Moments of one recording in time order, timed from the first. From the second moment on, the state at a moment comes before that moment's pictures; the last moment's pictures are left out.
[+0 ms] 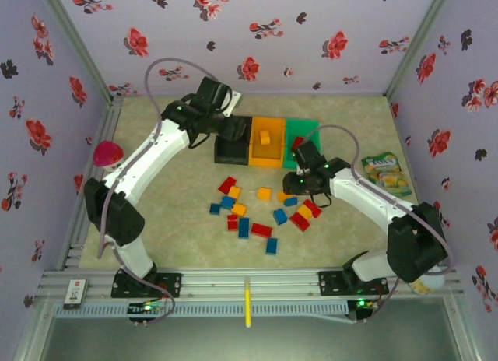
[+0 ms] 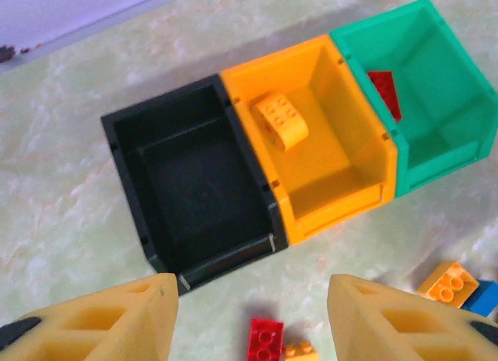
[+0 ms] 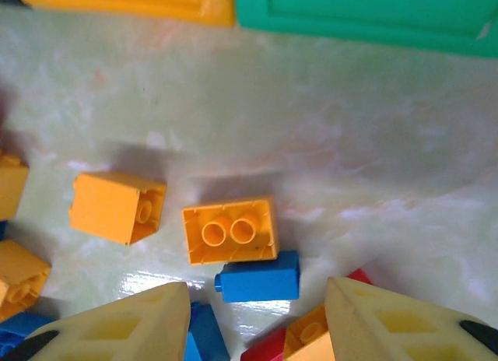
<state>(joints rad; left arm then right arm) -0.61 1.74 1.79 -0.88 -0.04 -0.07 0.56 1.41 0.94 -0.68 -0.02 0.46</state>
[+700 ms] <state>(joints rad) -0.60 1.64 1.66 -0.87 -0.06 -0.11 0.62 1.56 0.93 -0.68 0.01 0.47</state>
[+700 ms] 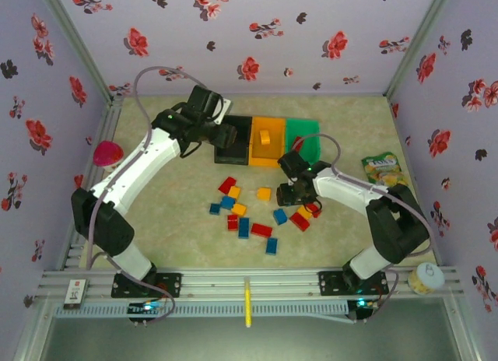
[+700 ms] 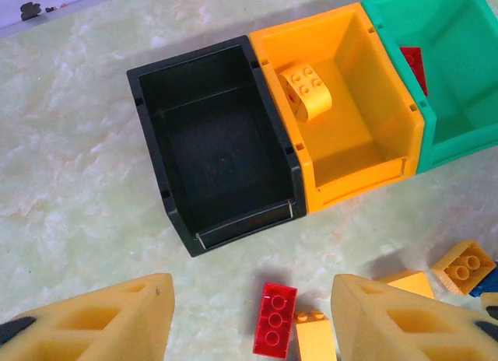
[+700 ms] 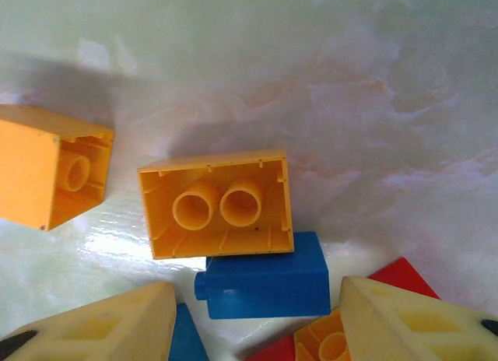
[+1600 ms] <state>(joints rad) -0.60 1.63 1.65 -0.87 -0.07 -0.11 0.62 1.61 0.97 -0.69 0.02 0.46</state>
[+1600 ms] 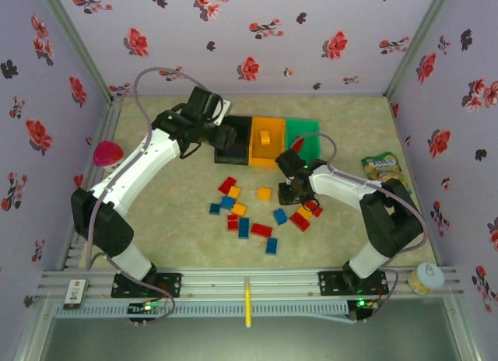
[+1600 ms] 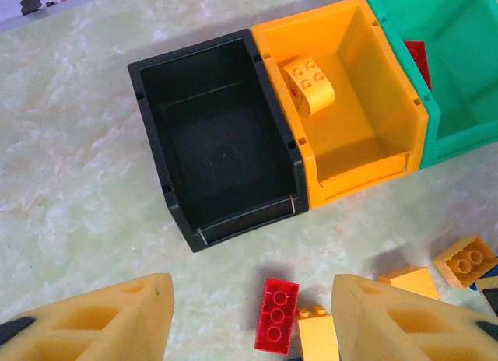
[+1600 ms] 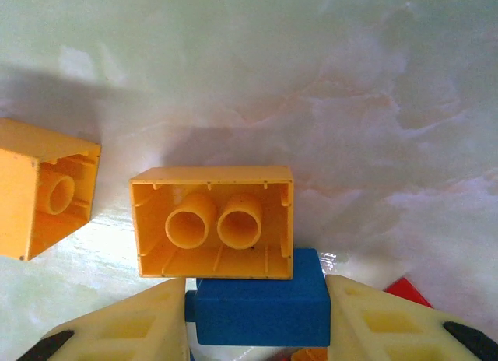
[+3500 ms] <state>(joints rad) -0.58 1.37 1.42 -0.92 -0.13 -0.20 0.61 2.22 2.15 -0.78 -0.09 0.31</state>
